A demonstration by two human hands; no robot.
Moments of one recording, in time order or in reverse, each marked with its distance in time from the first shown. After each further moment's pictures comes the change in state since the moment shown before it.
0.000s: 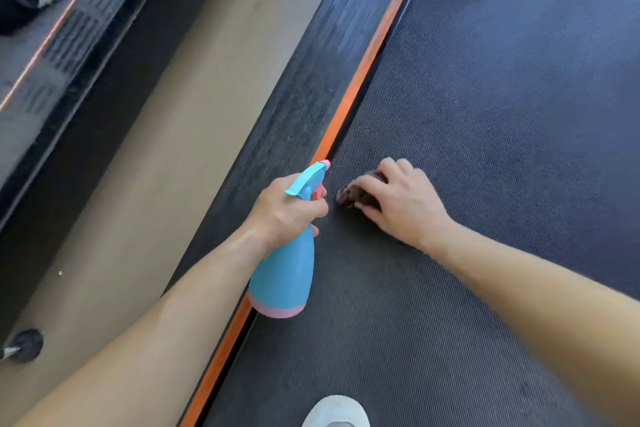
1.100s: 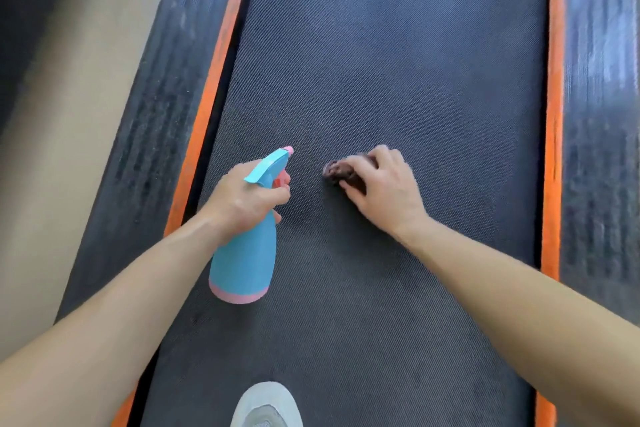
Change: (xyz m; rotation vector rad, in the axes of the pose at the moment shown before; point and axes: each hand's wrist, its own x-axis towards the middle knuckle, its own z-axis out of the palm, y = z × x) left_hand 0.018 0.043 0.101 0.139 -0.178 0.173; right_hand -0.117 0.083 -0.034 0.028 0.132 0.446
